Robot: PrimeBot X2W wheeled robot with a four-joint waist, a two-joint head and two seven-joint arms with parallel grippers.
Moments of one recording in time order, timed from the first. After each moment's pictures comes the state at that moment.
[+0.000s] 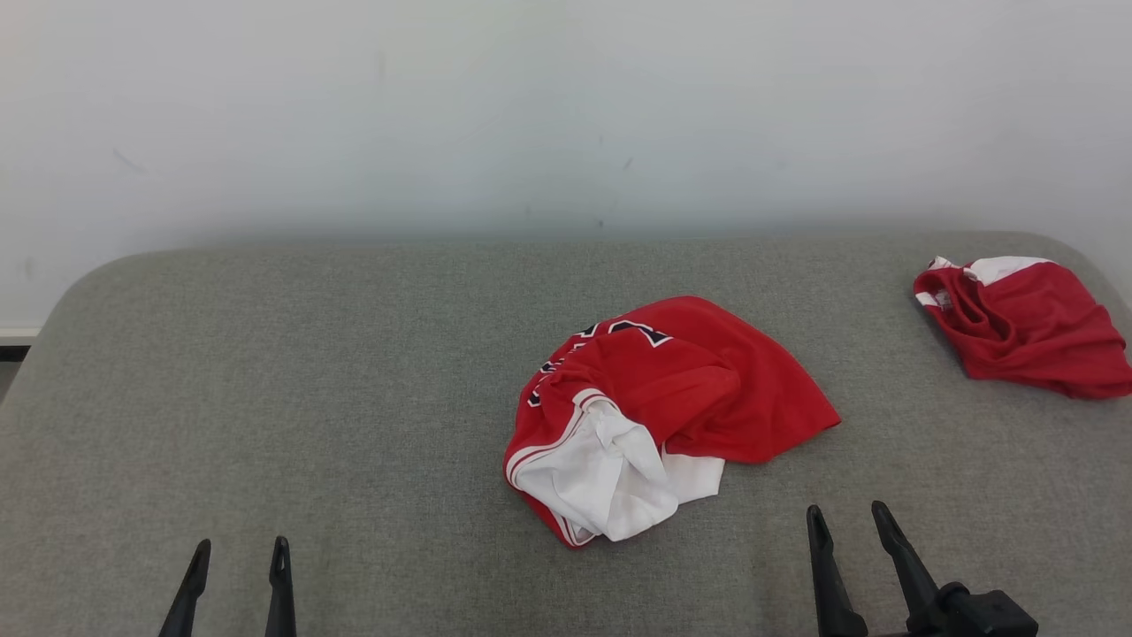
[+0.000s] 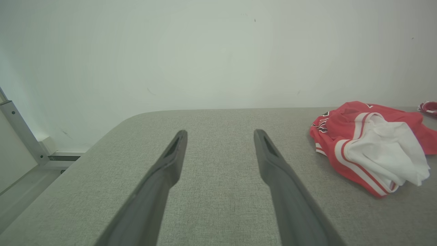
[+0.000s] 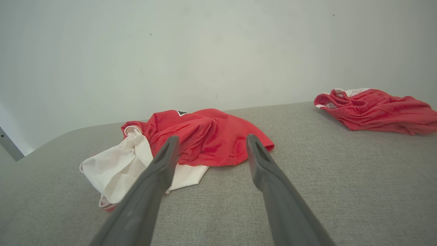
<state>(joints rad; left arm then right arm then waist) 0.10 0.12 0.05 0.10 -0.12 -0.10 -0.26 0.09 -0.06 0.01 0.14 0.17 0.13 -0.26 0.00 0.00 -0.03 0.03</state>
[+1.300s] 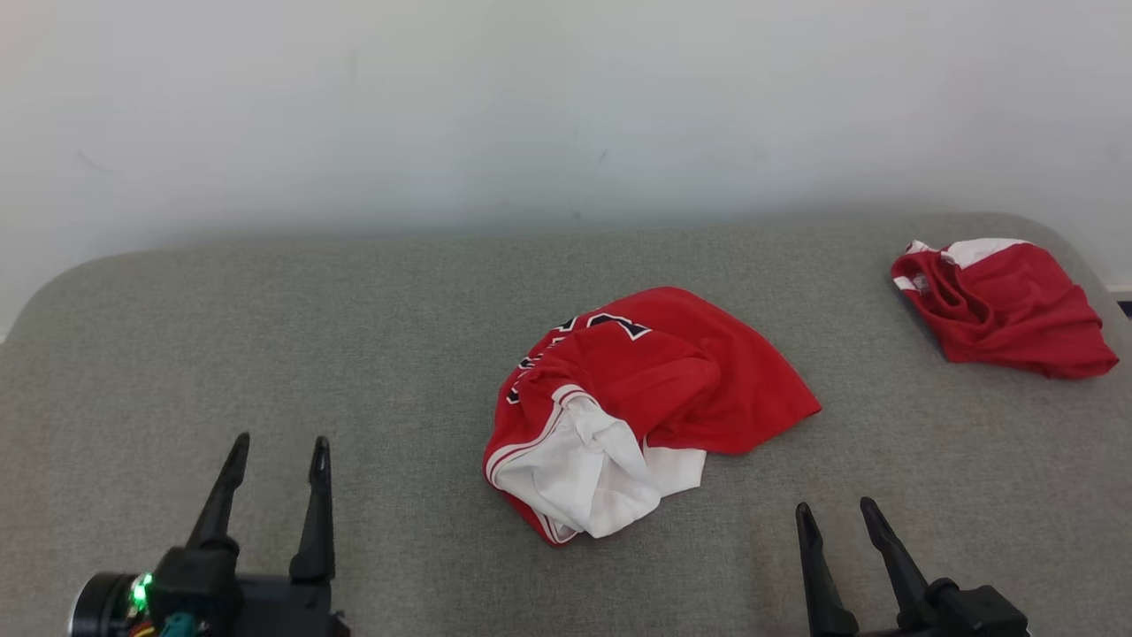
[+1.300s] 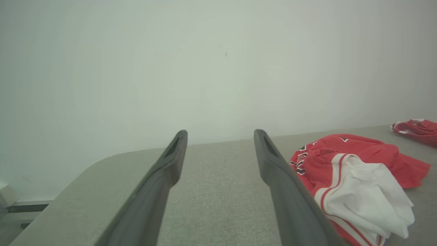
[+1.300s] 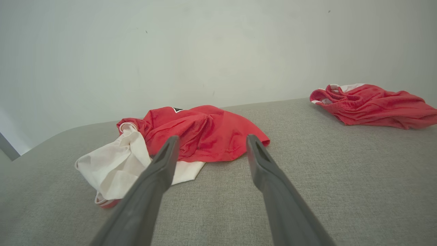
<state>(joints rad) -0.06 0.11 0.01 0.13 -0.09 -0.12 -0.26 0.08 -0.06 0.03 0.15 0.17 0.13 -0.26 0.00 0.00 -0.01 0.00</state>
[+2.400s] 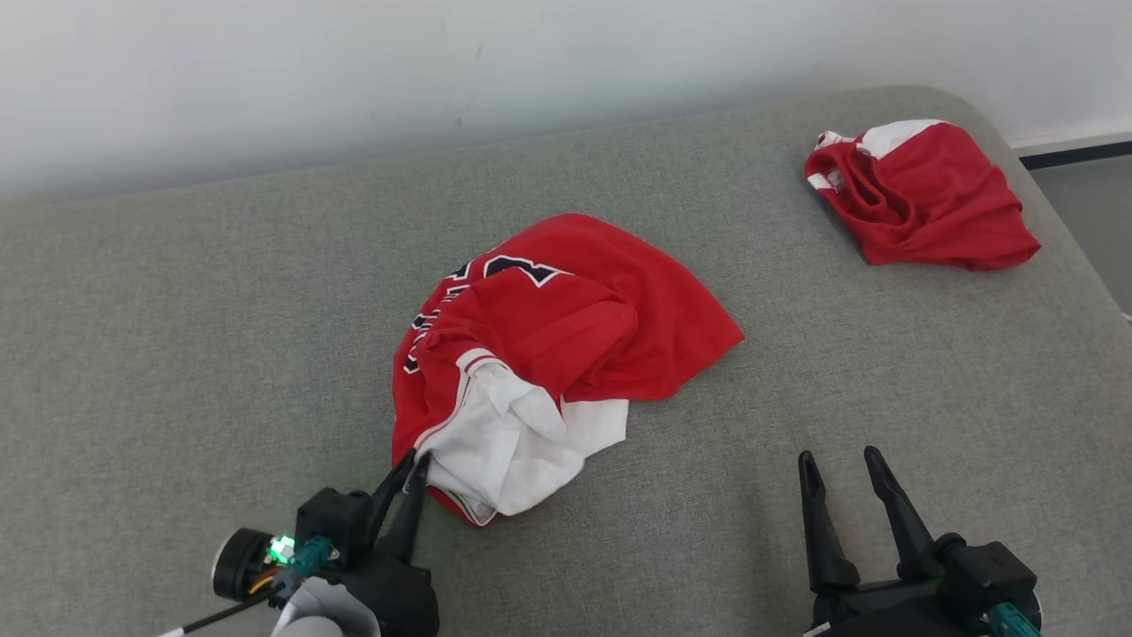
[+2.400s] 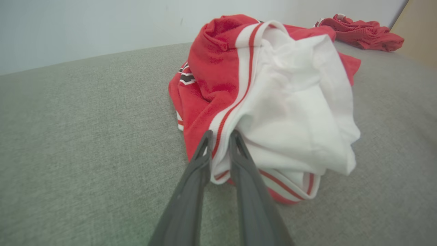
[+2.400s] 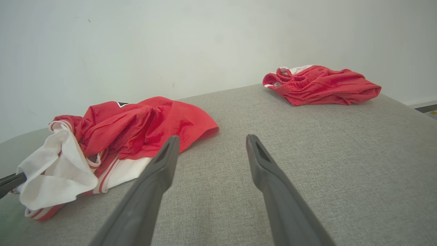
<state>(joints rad) -0.35 0.15 -0.35 0.62 -0.25 -0.13 -0.26 0.00 -0.06 0.02 0.14 0.18 0.13 -0.26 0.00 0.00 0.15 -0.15</state>
